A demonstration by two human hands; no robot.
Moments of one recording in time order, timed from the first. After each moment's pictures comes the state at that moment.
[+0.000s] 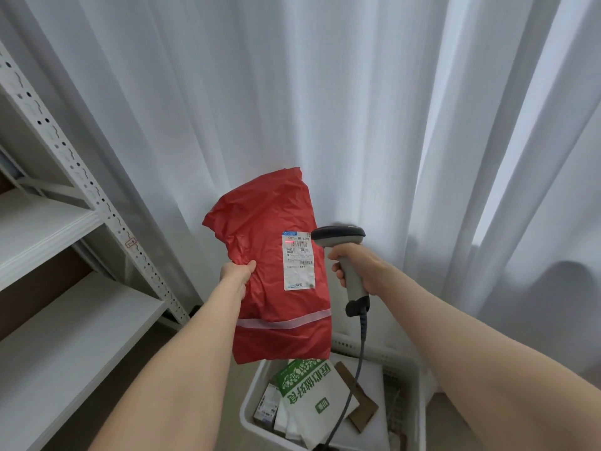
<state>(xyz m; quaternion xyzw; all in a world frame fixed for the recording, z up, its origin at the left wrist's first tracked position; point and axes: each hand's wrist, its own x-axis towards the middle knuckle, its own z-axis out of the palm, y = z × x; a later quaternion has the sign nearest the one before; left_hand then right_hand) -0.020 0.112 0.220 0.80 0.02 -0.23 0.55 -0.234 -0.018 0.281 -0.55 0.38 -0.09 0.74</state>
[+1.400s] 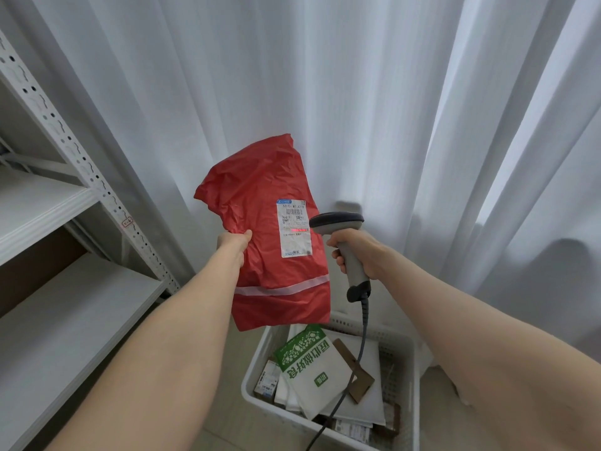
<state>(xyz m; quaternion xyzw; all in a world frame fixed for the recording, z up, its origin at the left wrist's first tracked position) -0.001 0.114 0.232 0.80 0.02 -0.23 0.55 -0.229 0.000 0.272 -0.57 0.39 -0.07 0.72</state>
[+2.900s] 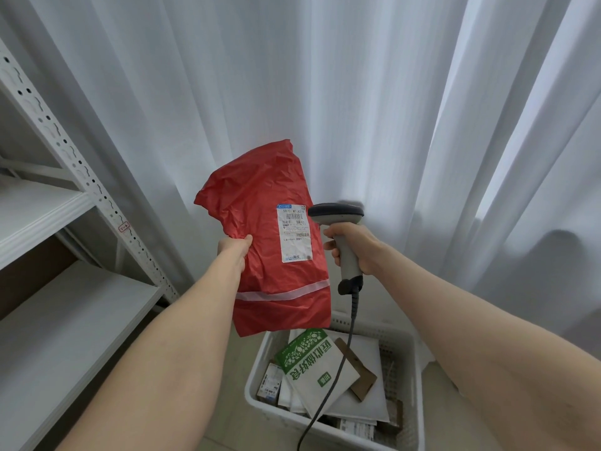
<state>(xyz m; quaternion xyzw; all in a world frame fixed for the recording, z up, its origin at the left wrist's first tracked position) 0.006 0.132 0.228 0.80 0.01 -0.24 0.54 -0.214 0.030 0.284 -0.54 0.40 -0.14 0.73</state>
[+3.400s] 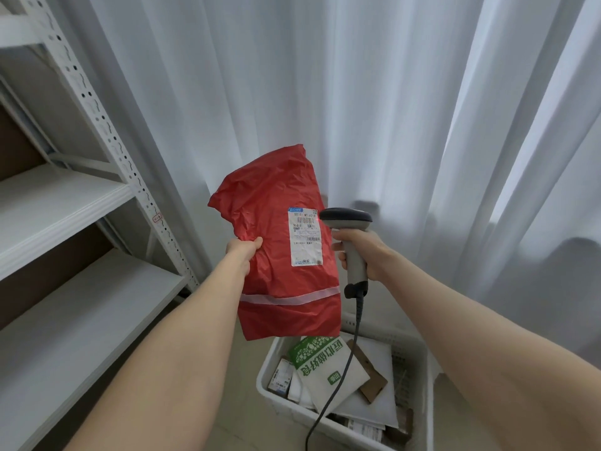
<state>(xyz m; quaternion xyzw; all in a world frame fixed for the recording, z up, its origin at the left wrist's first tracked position) -0.015 0.182 0.240 0.78 0.00 -0.26 0.56 -0.228 0.061 0.284 -0.54 0.37 -0.16 0.74</state>
